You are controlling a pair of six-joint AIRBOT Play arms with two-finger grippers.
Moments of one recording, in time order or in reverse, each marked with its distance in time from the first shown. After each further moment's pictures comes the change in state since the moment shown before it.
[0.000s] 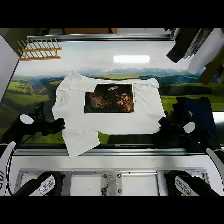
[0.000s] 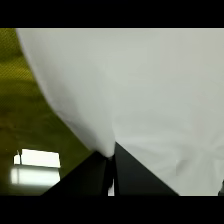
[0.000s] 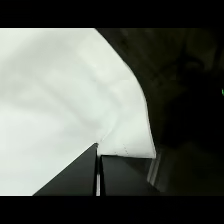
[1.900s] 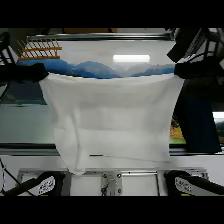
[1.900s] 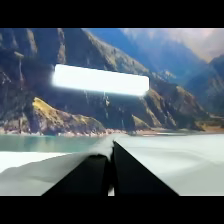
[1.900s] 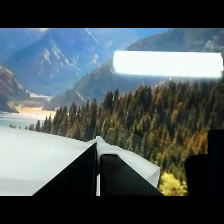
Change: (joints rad) left arm -0.089 -0.193 0.816 -0.002 -0.106 0.009; right arm 0.057 -0.288 1.079 -0.183 0.503 -0.443
